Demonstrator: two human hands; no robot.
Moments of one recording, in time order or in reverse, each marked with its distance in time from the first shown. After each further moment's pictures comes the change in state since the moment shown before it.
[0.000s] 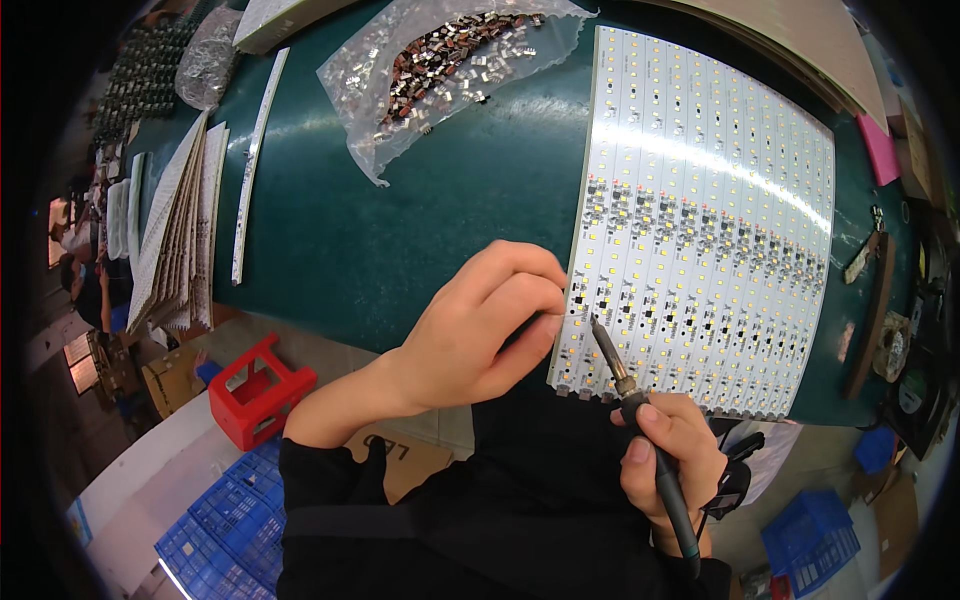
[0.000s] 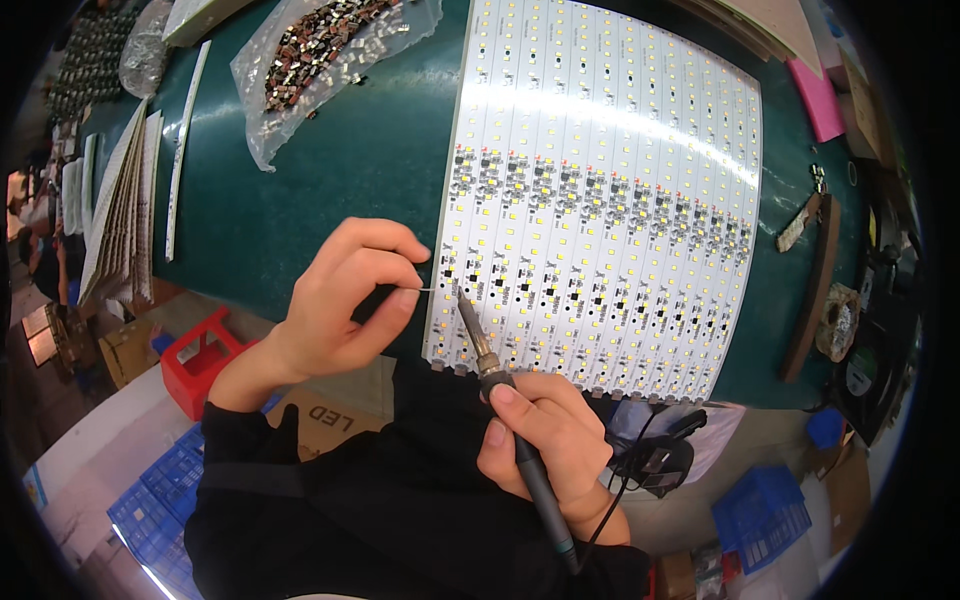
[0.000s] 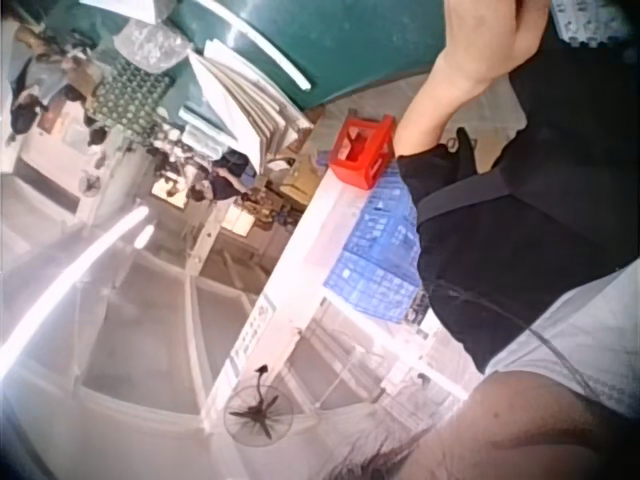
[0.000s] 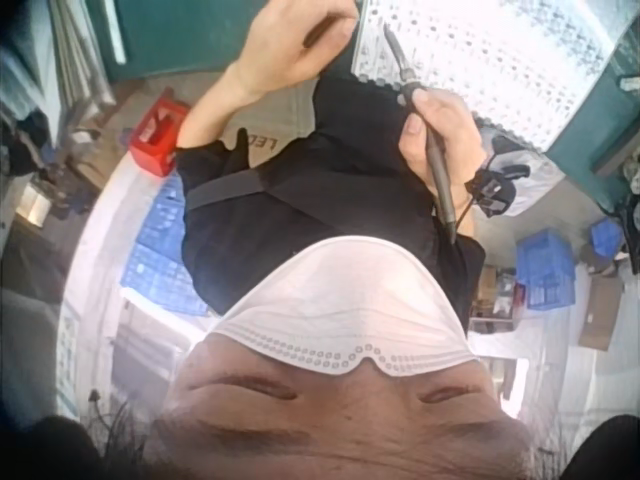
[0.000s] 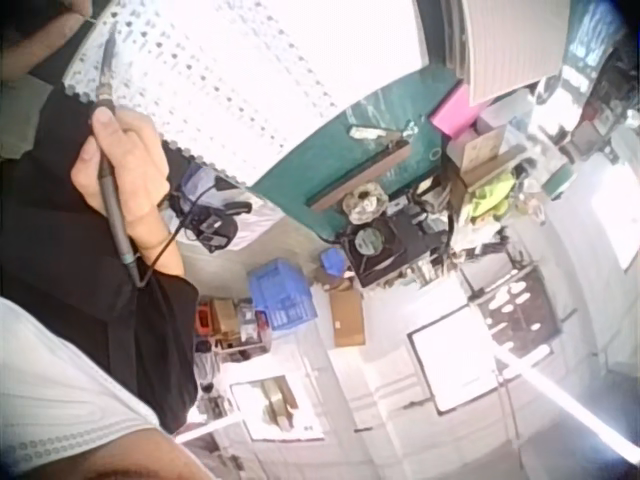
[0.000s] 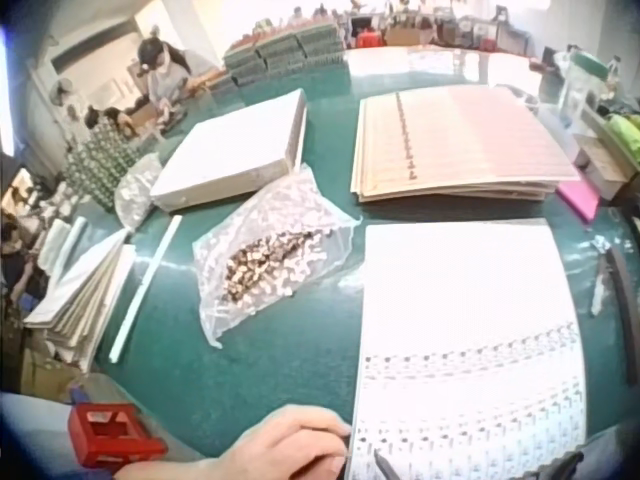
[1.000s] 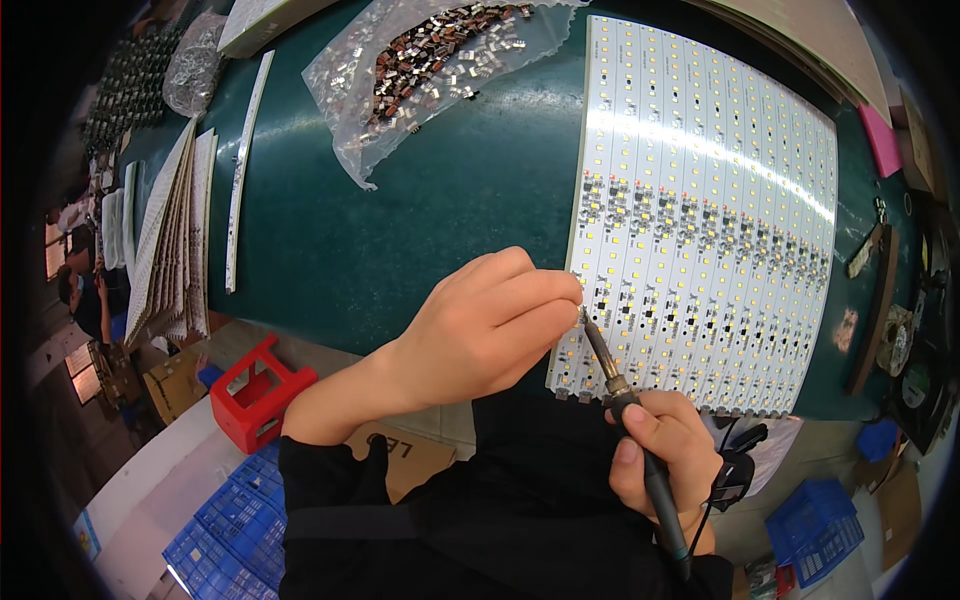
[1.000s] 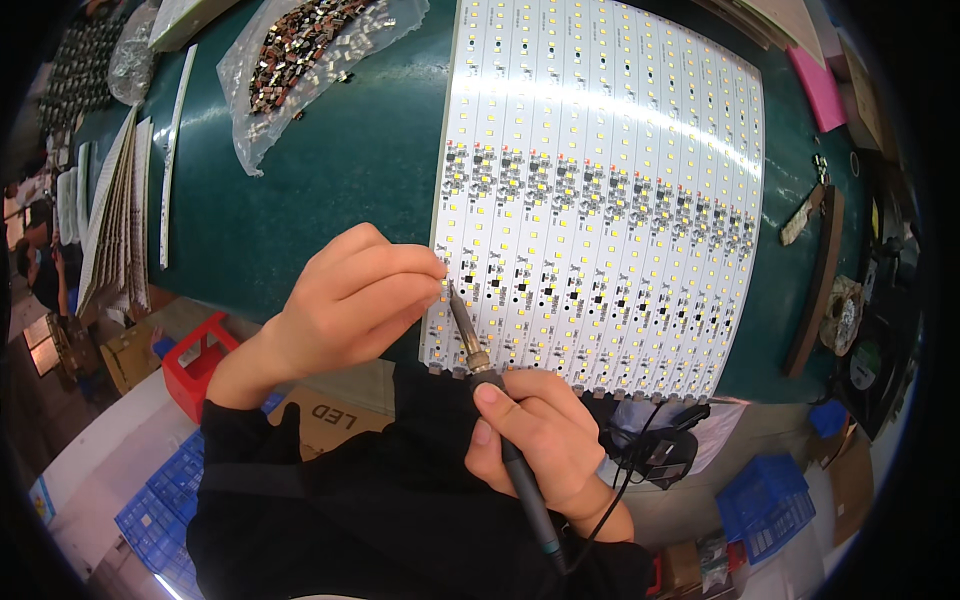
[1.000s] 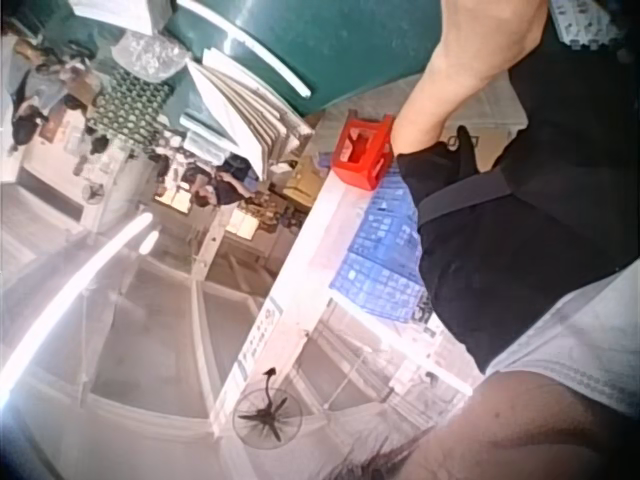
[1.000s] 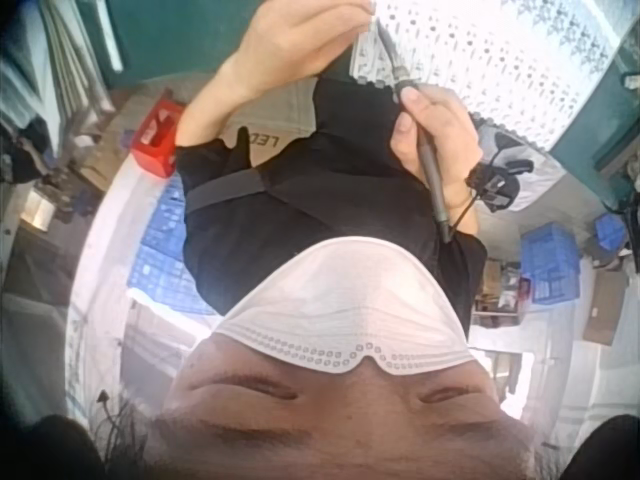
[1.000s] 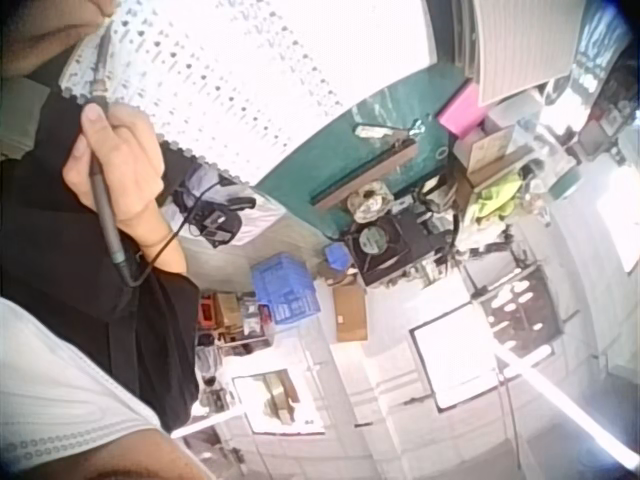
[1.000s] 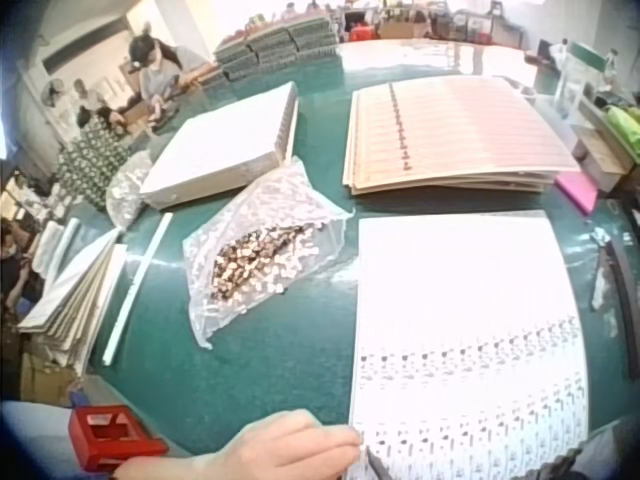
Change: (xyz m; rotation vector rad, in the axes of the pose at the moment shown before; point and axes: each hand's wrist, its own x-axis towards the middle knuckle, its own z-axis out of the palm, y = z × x) left_hand 0.008 -0.013 0.004 0.190 -0.117 0.202; right_hand 0.005 0.007 0.006 -0.076 -0.004 -0.086
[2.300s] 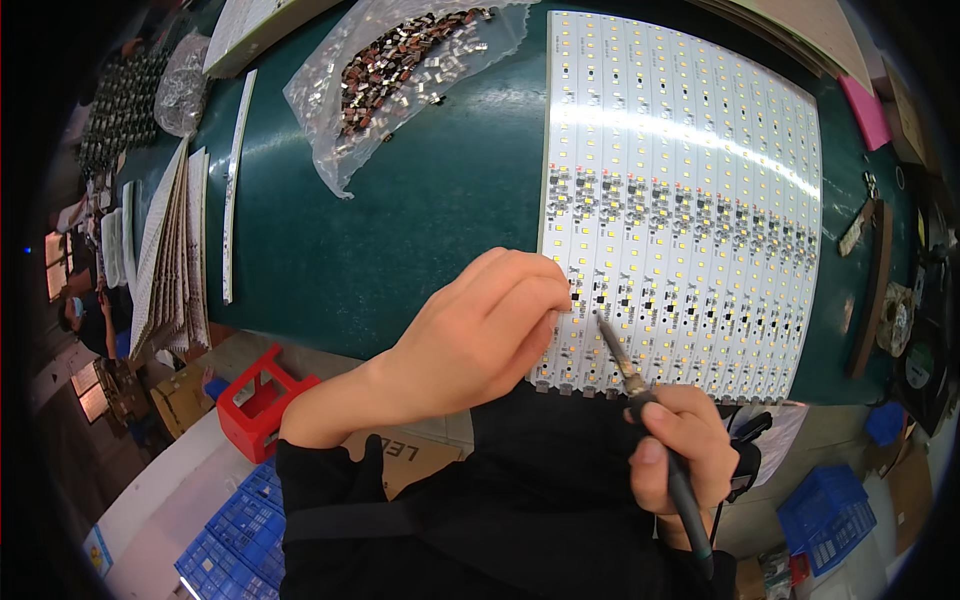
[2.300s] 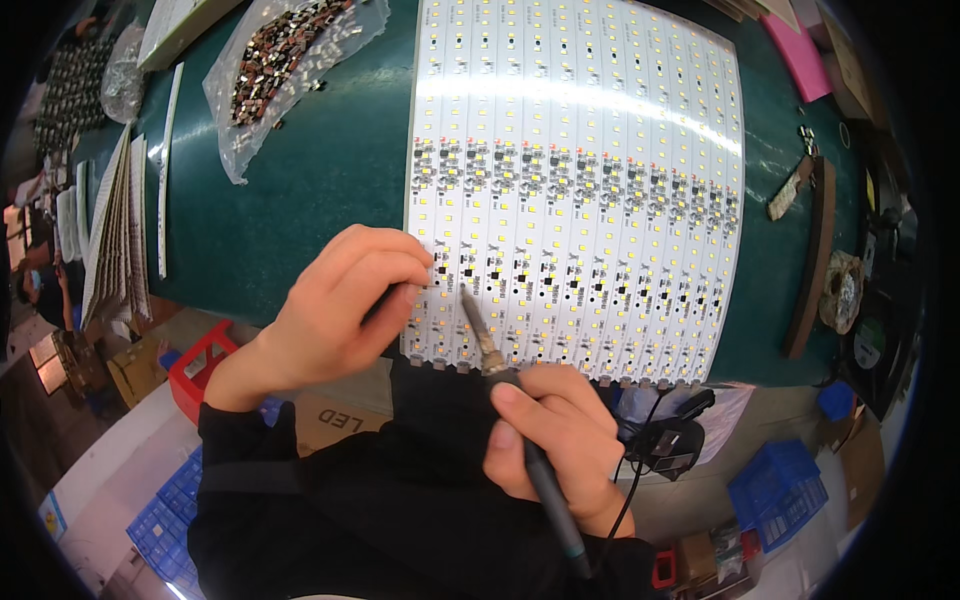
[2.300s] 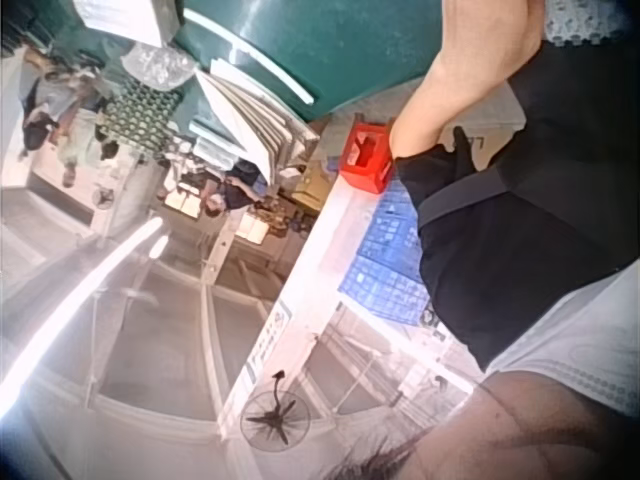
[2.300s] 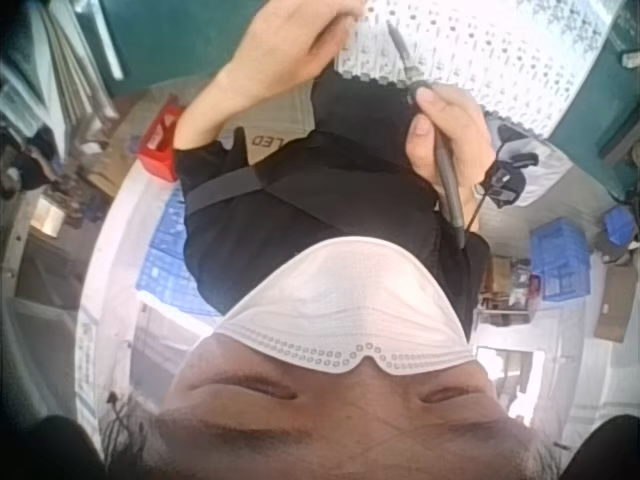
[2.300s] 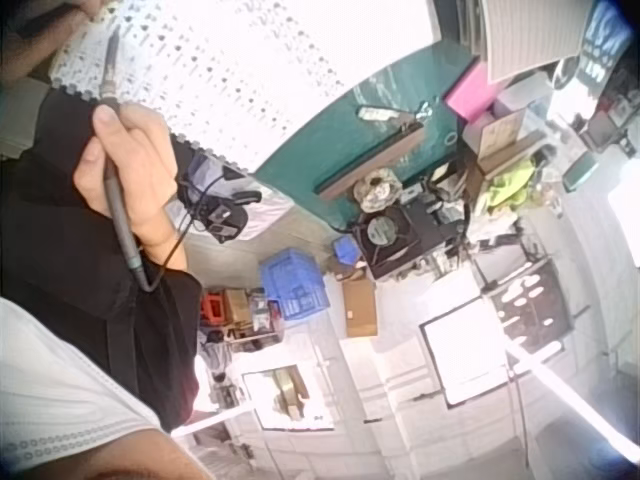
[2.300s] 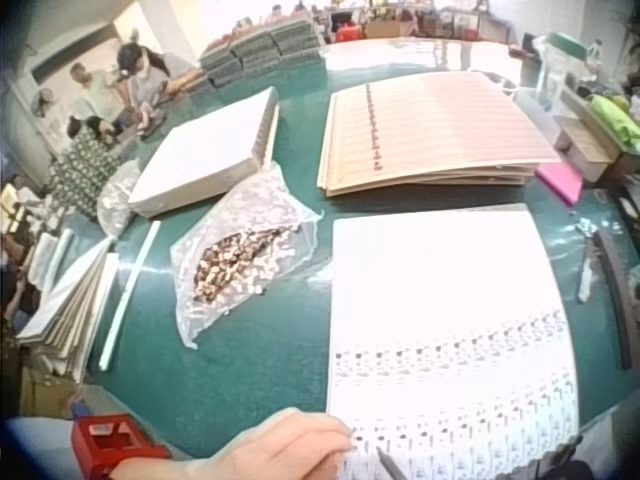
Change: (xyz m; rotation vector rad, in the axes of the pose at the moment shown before) left_hand 0.010 0.019 0.002 -0.082 -0.048 -0.157; right_hand -0.006 -0.001 -0.019 0.032 0.084 0.003
